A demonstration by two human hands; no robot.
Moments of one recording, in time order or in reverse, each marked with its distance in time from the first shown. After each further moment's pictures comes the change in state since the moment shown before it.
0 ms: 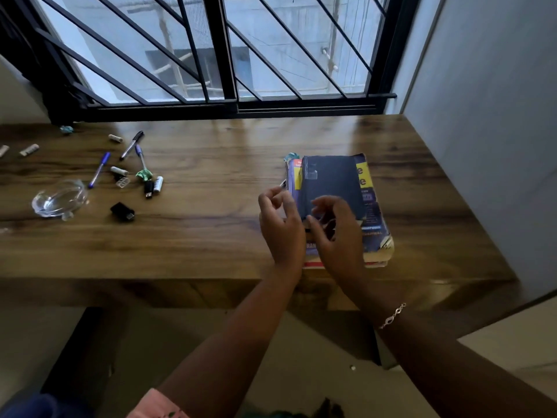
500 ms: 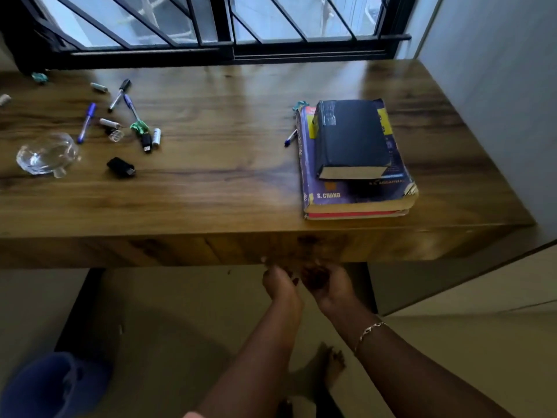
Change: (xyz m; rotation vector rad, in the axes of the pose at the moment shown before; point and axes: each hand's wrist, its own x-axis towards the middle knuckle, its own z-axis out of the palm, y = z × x) left_hand -0.073 -0.130 -0.073 -0.254 0.218 -1.126; right_hand -0.129 0.043 0.059 0.901 0.287 1.400
